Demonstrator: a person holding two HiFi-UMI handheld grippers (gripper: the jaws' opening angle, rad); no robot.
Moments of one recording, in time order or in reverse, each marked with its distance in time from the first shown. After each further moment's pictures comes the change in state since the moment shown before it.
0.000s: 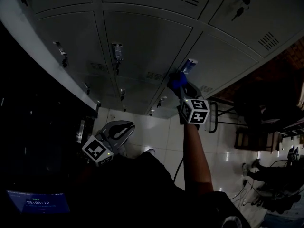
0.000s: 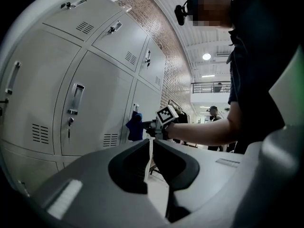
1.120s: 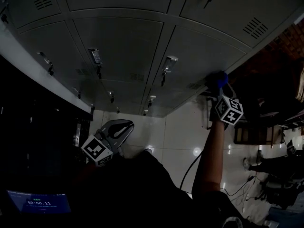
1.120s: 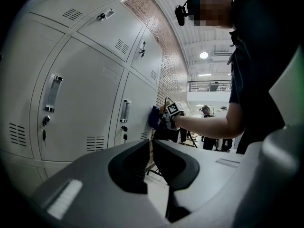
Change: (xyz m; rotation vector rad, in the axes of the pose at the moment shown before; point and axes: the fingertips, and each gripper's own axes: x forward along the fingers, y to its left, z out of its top) left arm 0.068 -0.016 0.001 0.020 0.017 -0.042; right arm -0.108 -0.235 0.030 0.051 -0.082 -0.365
